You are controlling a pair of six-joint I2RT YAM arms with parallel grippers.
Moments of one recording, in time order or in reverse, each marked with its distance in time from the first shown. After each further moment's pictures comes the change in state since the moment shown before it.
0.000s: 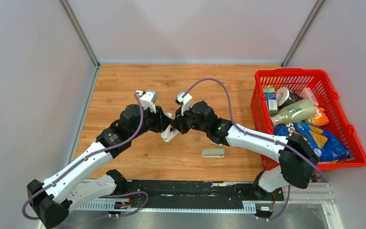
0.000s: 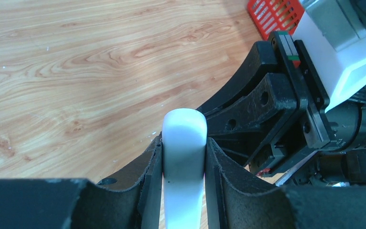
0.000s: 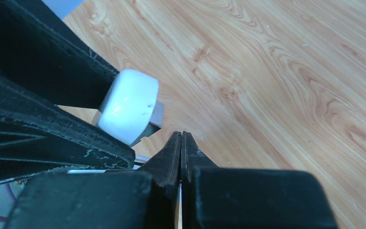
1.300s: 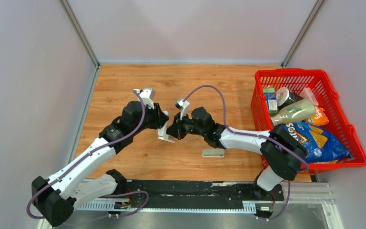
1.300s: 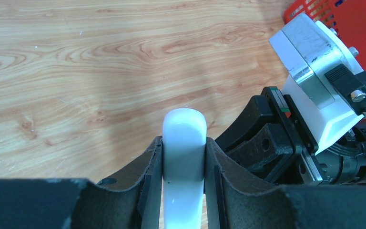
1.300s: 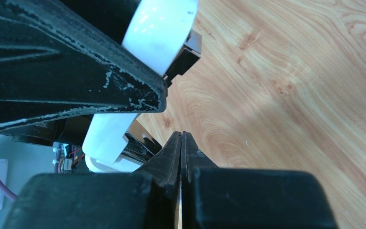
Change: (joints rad) left arm 0.074 0.056 -0.001 -0.010 -0.050 -0.040; right arm -0.012 0.132 -0.120 0.316 -0.193 0.190
